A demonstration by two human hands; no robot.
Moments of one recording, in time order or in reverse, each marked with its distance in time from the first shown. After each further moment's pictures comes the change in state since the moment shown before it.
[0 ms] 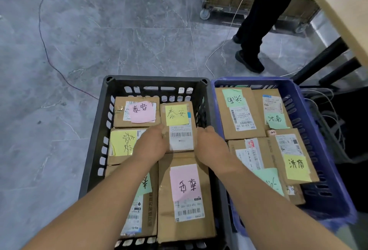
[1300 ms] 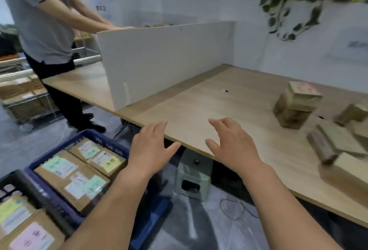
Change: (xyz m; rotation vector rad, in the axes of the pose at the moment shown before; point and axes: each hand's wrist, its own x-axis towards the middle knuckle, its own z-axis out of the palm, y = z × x) left_hand -0.529 0.337 0.122 0.381 -0.028 1.216; right_hand -0.701 0.243 -0.062 0.106 0.915 0.644
